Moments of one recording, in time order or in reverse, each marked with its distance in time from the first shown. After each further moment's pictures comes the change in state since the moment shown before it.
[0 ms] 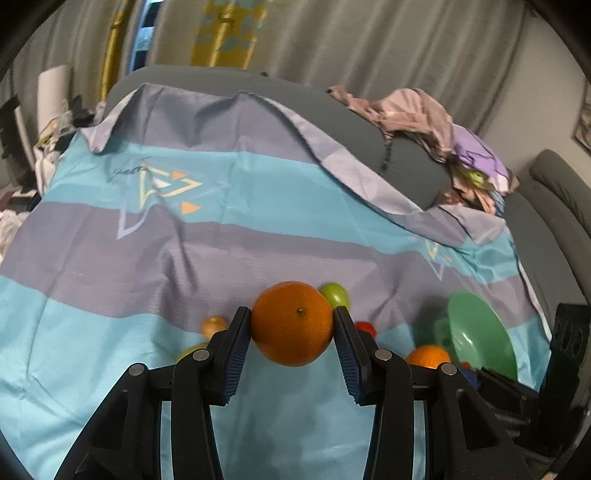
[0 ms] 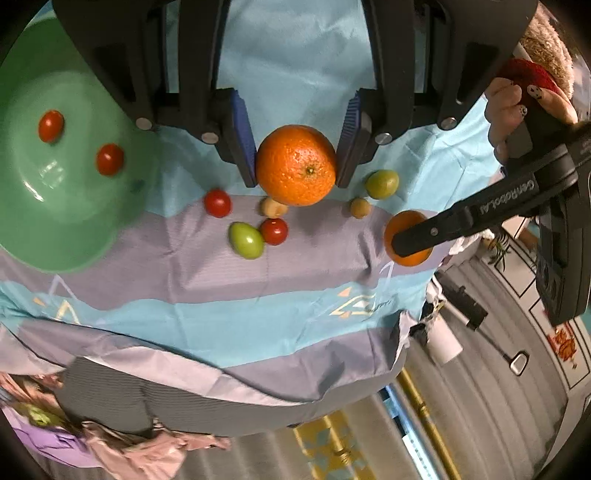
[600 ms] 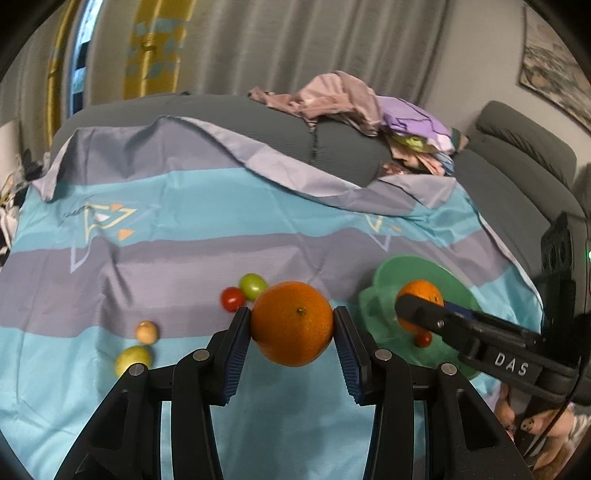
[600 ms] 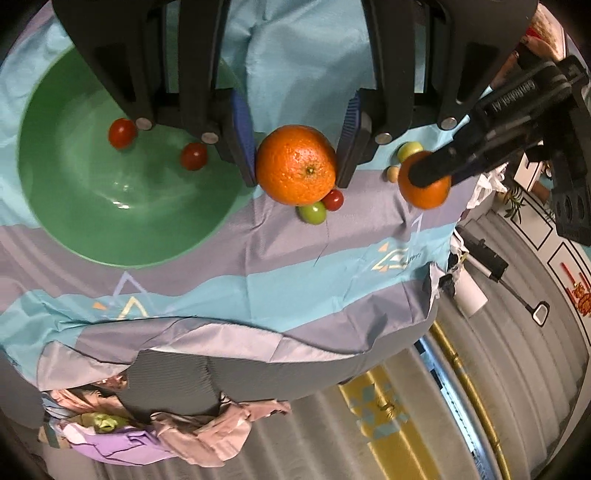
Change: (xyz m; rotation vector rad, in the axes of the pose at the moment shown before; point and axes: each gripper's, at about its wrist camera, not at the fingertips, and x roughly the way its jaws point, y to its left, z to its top) left arm -0.011 -0.076 -0.020 0.206 -0.020 -0.092; right arm -0.056 -0.050 0.001 0.120 -0.126 -0.067
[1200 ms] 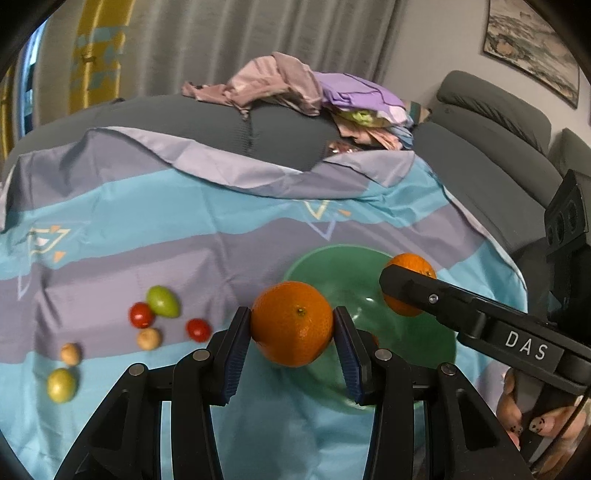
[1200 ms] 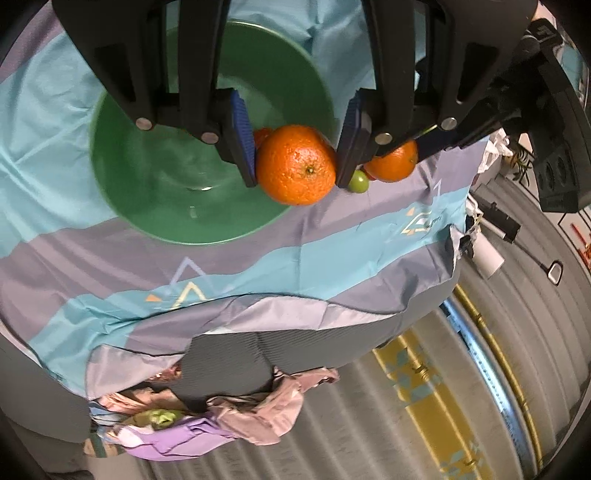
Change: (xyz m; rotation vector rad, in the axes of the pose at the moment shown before) left arm 0.042 -0.081 0.005 0.095 0.047 -0.102; right arm -0.040 -0.061 0.013 0.098 -0.075 -0.073
